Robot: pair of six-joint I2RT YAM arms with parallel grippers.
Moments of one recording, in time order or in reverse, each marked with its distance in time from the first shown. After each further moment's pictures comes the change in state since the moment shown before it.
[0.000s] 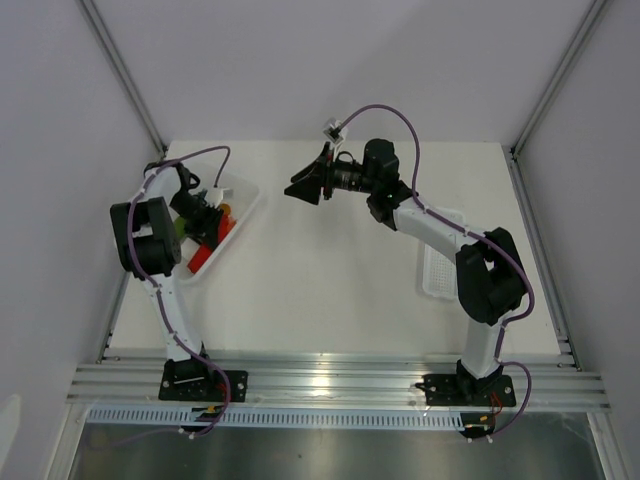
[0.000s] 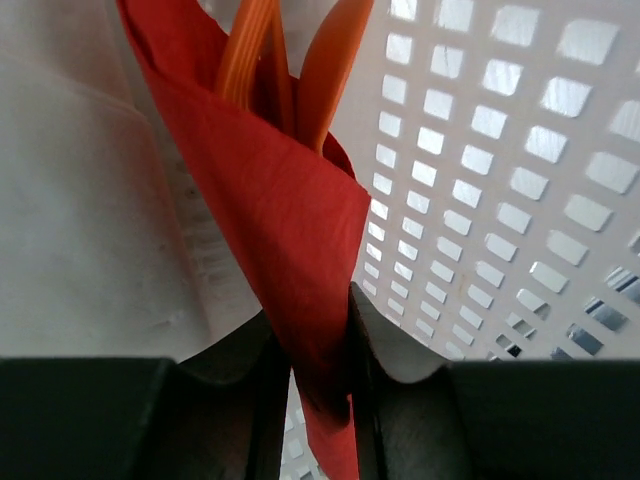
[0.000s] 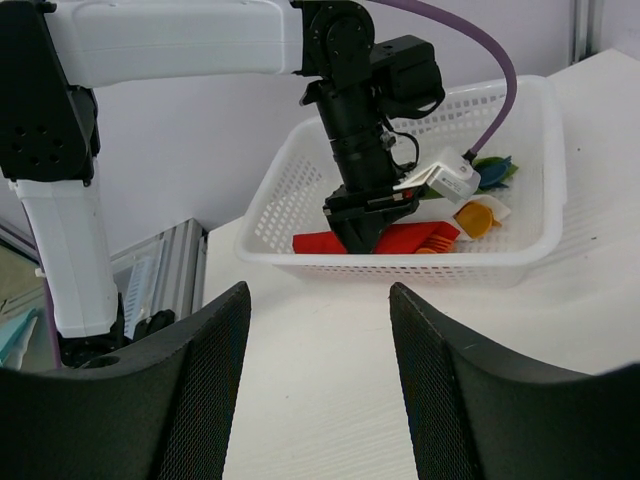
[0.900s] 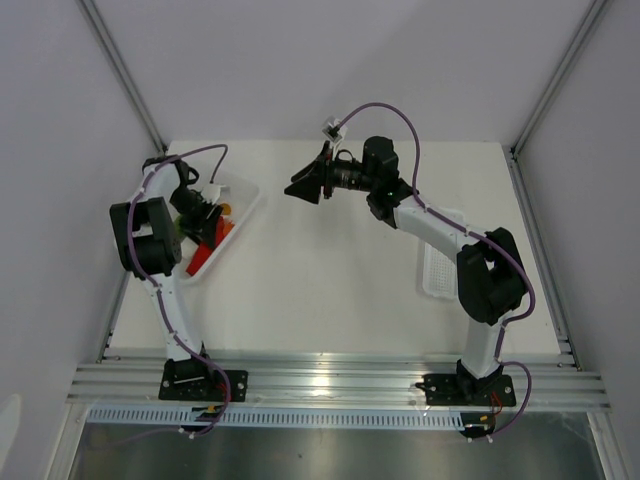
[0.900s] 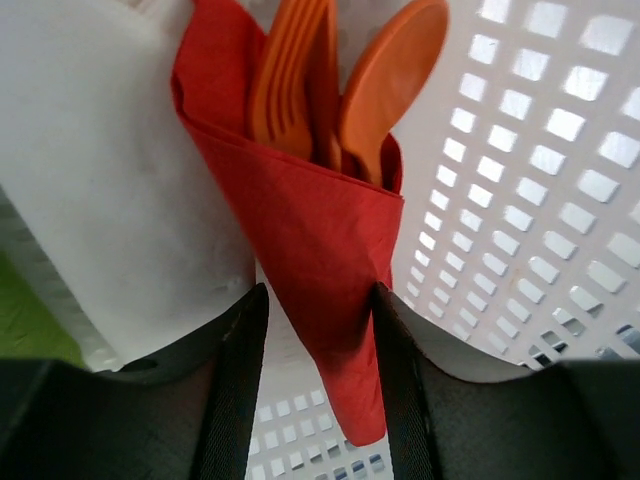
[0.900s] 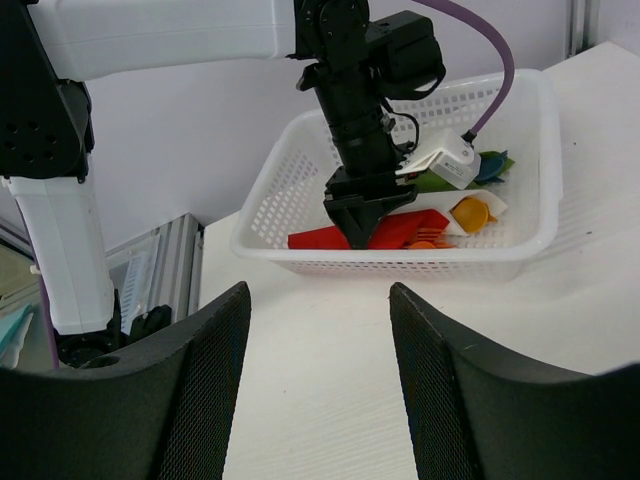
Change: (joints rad) left arm -0.002 0.008 0.048 0.006 -0.103 -0.036; right arm 0.000 0.000 0.024 -0.056 0.000 -0.026
